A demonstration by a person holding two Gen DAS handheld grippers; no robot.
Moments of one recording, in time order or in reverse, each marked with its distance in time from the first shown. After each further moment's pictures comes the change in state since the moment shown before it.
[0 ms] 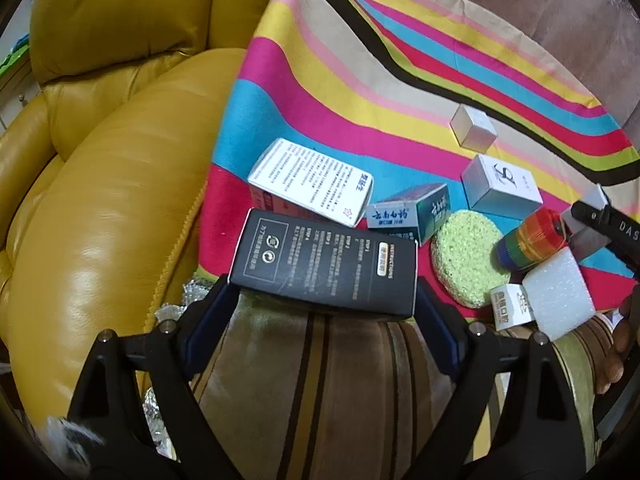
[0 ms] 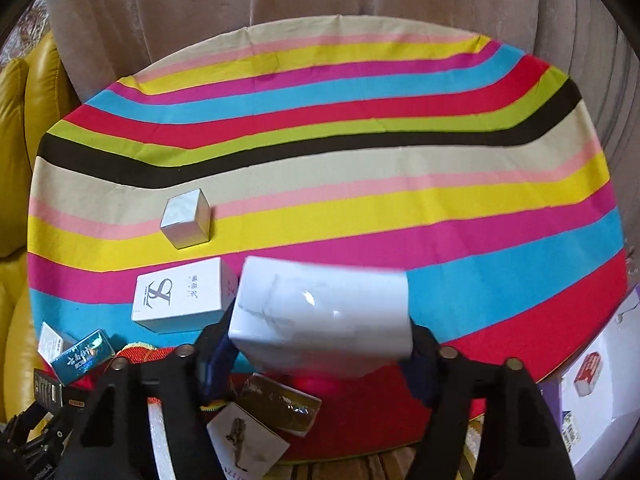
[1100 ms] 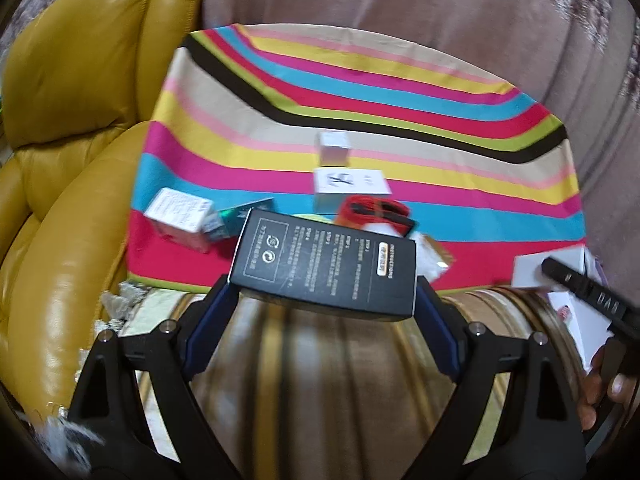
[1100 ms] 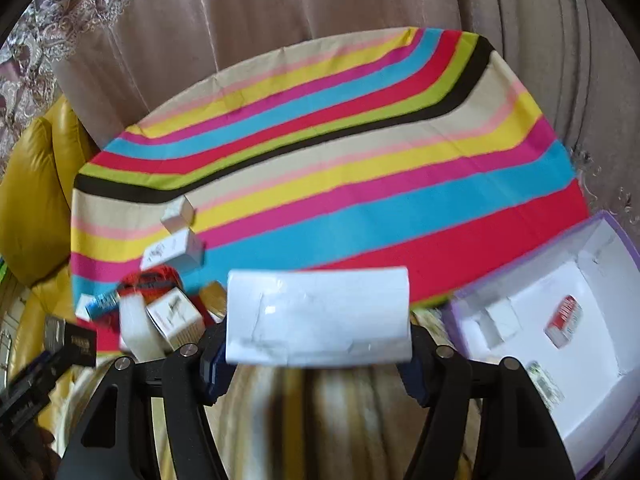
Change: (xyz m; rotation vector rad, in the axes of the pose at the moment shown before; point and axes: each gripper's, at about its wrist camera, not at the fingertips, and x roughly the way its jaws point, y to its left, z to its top) left arm -0.080 -0.108 -0.035 0.173 -0.144 -0.144; right arm -0.096 -0.116 -0.068 0.109 -0.067 0.095
